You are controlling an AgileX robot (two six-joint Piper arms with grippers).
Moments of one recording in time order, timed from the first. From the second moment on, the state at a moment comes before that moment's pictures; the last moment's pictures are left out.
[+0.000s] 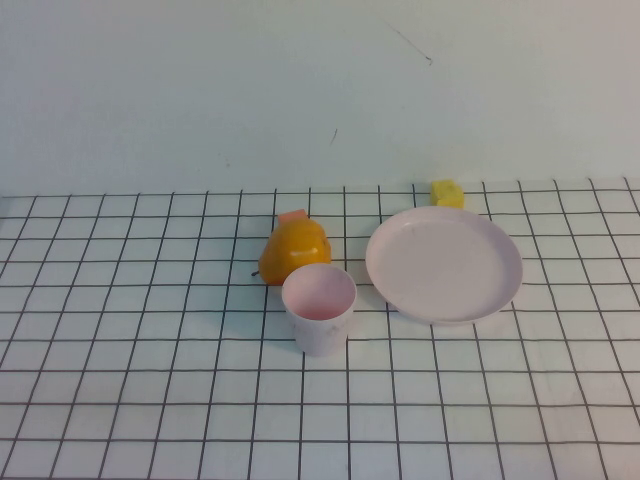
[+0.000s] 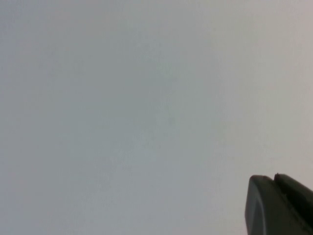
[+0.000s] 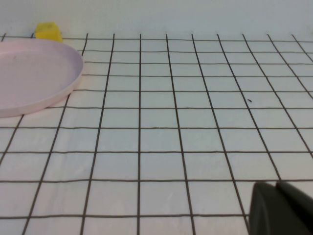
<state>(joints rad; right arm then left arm) -0.05 -0.02 0.03 -0.05 0.43 0.01 -0.07 -0.01 0.03 -0.04 -0.34 -0.08</state>
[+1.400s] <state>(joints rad) -0.05 -0.02 0.03 -0.05 0.43 -0.01 -0.07 1.21 -1.03 -0.63 1.04 0.39</state>
